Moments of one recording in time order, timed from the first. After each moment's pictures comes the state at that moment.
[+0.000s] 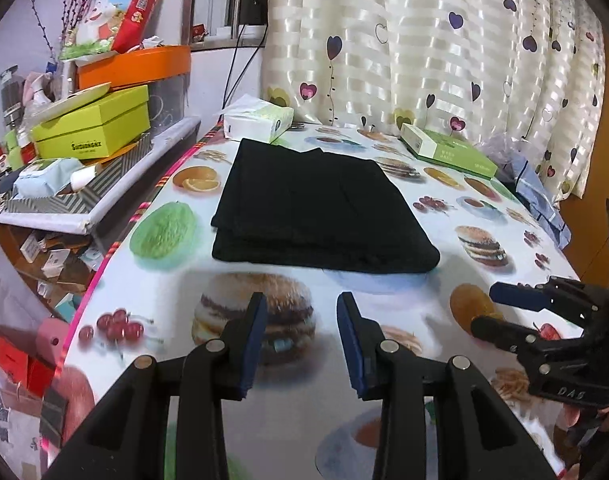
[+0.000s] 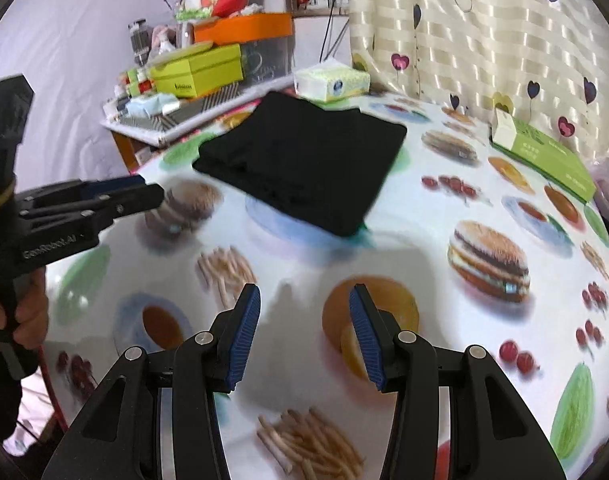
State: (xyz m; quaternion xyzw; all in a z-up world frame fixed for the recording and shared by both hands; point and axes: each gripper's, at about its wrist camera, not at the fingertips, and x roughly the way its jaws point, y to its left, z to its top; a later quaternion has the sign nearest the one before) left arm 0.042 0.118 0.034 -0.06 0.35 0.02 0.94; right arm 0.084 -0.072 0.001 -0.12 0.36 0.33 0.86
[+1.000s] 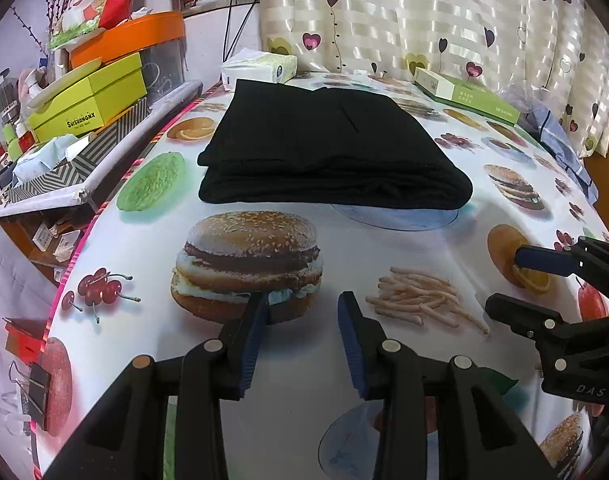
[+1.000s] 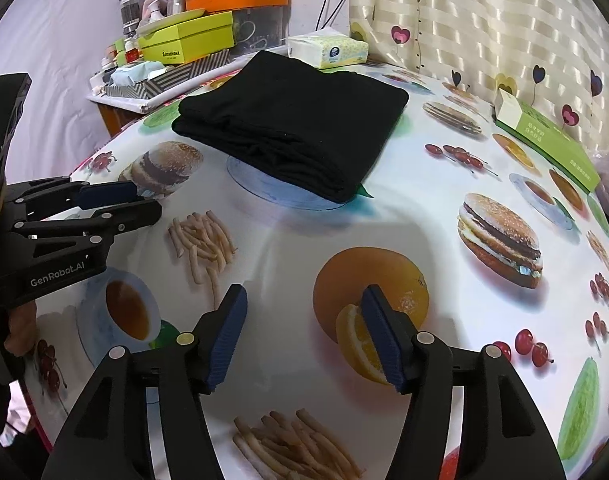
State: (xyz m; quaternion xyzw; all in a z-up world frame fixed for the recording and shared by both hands) left arm 0.053 0.104 -0.008 -0.02 0.41 0.05 0.91; right arm 0.095 -0.065 -0.024 -0.15 0.39 0.31 0.85
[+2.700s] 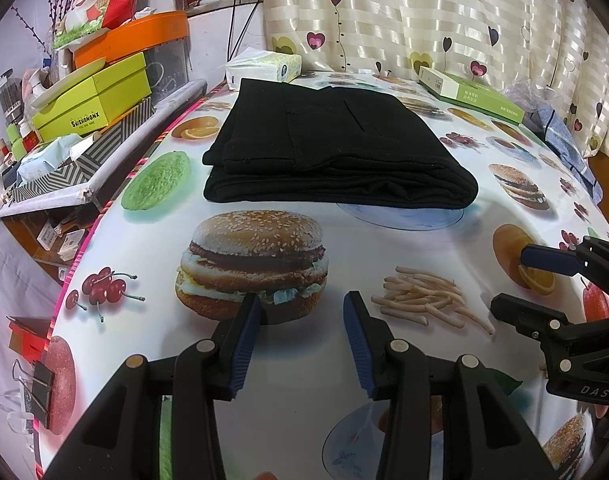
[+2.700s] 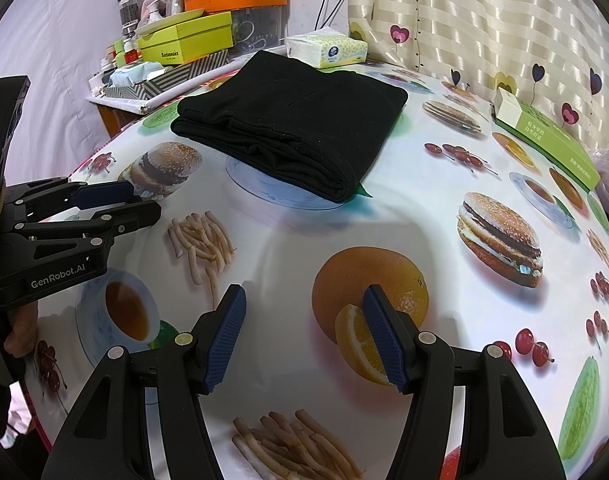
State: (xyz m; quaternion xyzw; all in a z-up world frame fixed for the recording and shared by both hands) left arm 0.055 0.109 -0.009 -0.02 0.41 0.05 0.91; right arm 0.095 -0.065 -0.024 -0.15 0.39 0.31 0.85
